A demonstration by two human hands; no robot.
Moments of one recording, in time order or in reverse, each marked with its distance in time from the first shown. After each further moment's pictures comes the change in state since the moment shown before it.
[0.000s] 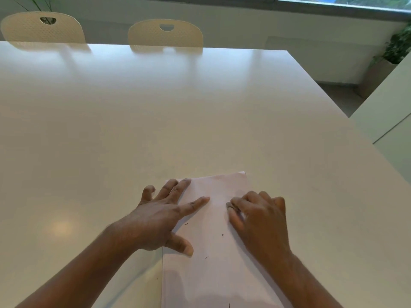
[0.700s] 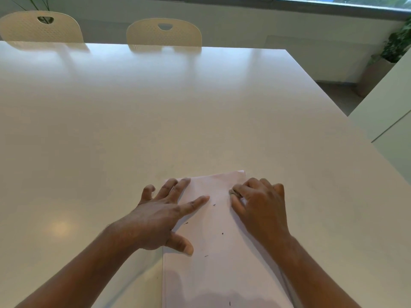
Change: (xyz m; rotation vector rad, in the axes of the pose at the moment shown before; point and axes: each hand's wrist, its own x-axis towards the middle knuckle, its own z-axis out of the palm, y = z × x) left_hand 0.000 0.000 -0.001 0.007 -0.012 -0.008; right_hand 0.025 0.012 0.007 -0.026 -0.007 0.036
